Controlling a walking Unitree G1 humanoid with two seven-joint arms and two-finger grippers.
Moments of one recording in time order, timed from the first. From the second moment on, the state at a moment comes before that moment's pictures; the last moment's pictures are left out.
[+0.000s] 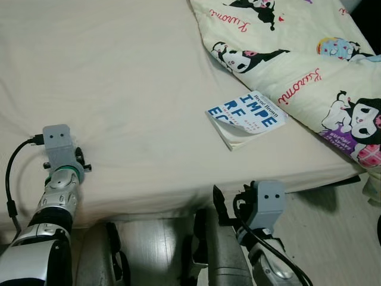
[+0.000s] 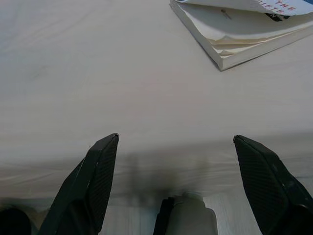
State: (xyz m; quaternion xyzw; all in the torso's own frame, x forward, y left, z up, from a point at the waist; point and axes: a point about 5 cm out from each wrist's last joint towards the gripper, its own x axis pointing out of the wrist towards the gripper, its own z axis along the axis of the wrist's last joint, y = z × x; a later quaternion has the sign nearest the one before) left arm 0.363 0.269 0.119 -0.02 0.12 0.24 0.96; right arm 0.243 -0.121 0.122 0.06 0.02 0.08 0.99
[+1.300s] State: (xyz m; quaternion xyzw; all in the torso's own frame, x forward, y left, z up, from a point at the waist) left arm 0.290 0.156 0.180 0.12 -0.16 0.00 0.98; right arm 0.302 -0.121 0.116 0.07 -0.02 0.07 0.99
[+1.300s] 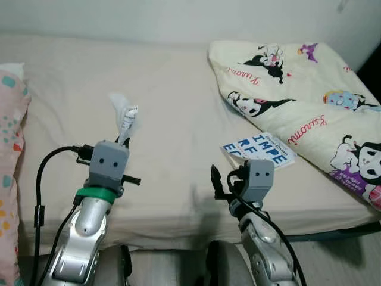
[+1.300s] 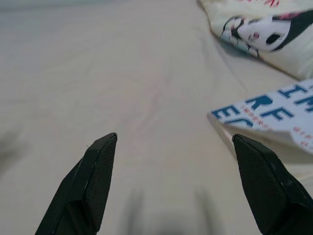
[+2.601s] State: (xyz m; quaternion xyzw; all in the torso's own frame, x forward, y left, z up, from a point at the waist) left arm 0.296 0.155 0.174 0.10 -0.11 0.01 0.99; right arm 0.306 -0.127 0.105 0.07 -0.02 0.04 1.00
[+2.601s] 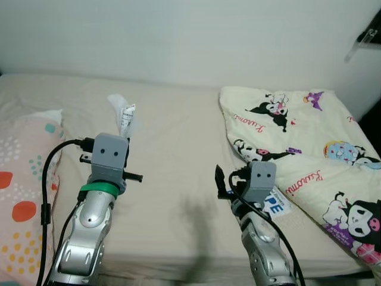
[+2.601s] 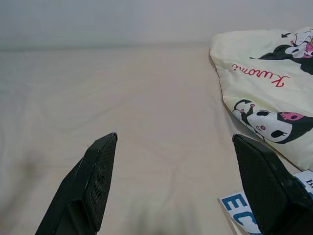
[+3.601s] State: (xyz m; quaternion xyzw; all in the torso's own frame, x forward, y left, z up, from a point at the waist) left arm 0.295 0.157 0.169 0.09 -0.09 0.03 0.99; right arm 0.302 -0.127 0.098 0.07 -0.01 0.04 1.00
